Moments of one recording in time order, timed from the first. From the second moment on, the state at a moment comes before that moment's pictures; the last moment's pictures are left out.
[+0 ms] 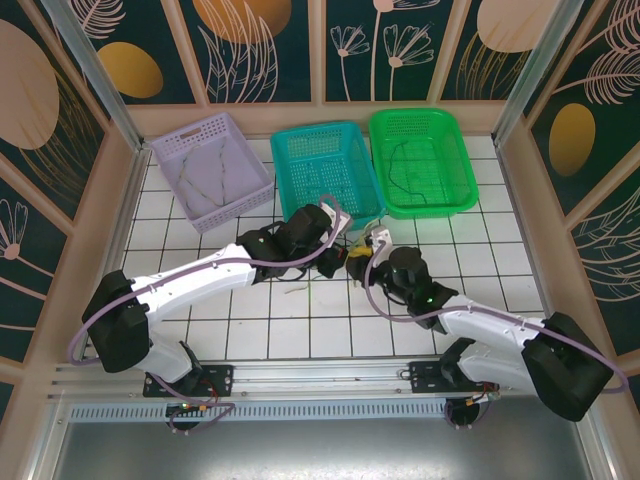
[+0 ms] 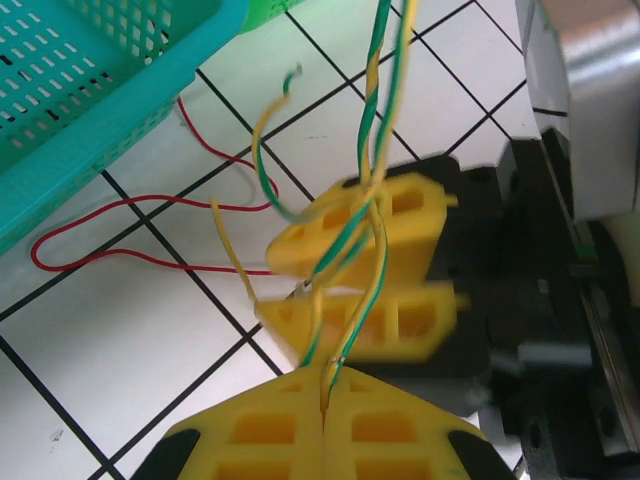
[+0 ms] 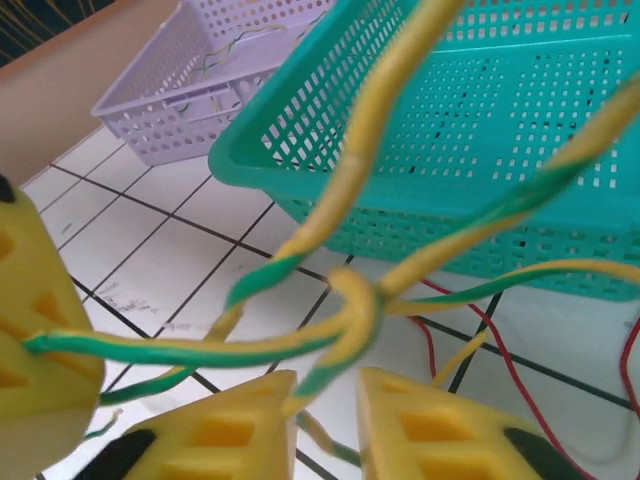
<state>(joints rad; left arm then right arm) -0.95 1.50 1.15 -0.40 0.10 -0.38 0.76 1.09 0.34 0.42 -0.02 0.29</state>
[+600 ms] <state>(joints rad) -0.92 1.62 1.21 -0.52 -0.07 -0.39 0.76 0.54 0.34 0.14 -0.01 0.45</state>
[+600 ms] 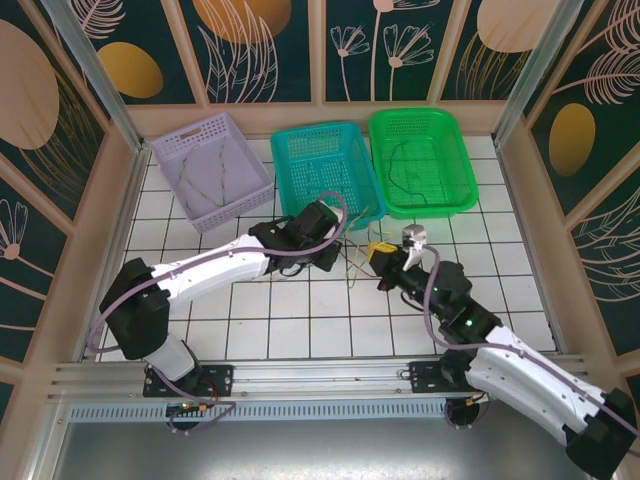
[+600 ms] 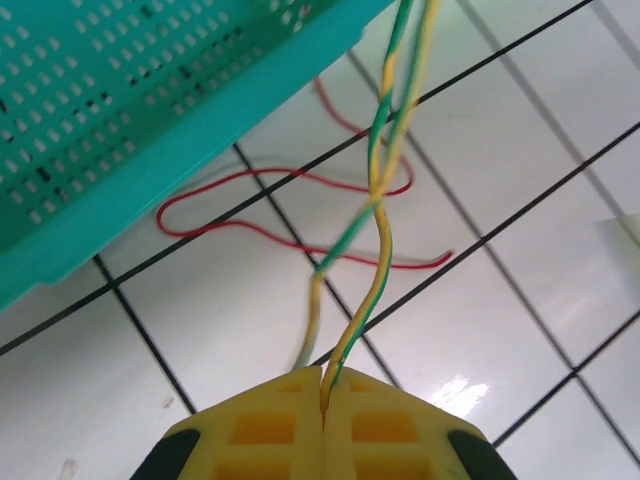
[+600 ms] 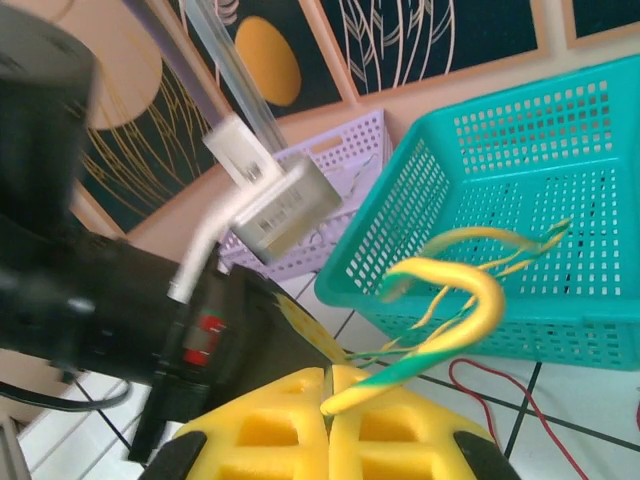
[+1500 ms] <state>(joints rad) -0.92 1.62 1.03 -0.44 0.05 -0.23 0.55 0.58 0.50 0.10 -0.07 0.55</state>
